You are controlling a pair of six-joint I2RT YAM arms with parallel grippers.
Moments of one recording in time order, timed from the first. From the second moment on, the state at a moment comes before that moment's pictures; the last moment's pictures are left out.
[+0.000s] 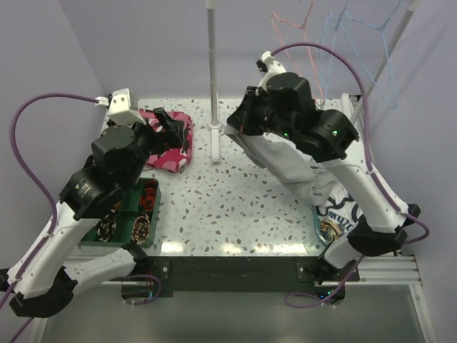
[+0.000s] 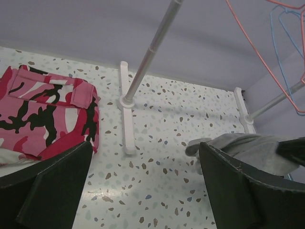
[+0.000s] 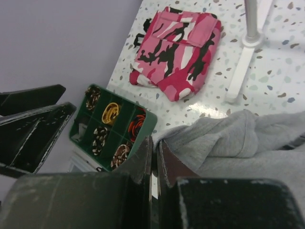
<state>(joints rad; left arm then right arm) -0.71 0.96 1.41 -0.63 -0.55 -0.49 0.85 1.56 2.14 -0.97 0.16 0.63</state>
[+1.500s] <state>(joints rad) -0.53 1.01 0.86 -0.49 -0.30 -0.58 0.90 1.58 1.23 -0.52 0.56 0.65</state>
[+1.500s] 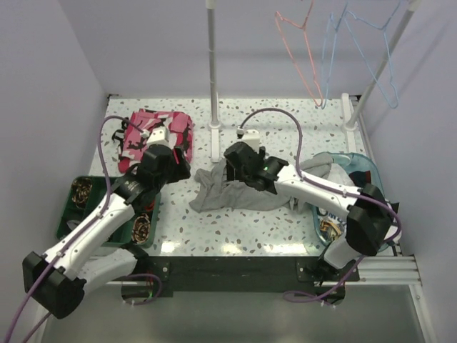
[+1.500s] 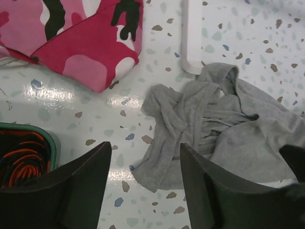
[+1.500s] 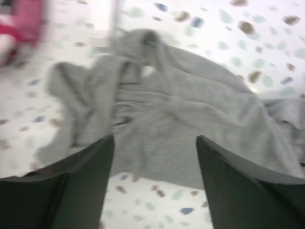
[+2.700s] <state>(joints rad) -0.43 1.60 0.80 -0.08 -0.13 -0.73 0.79 1.96 1.30 -0.21 0.11 0.68</state>
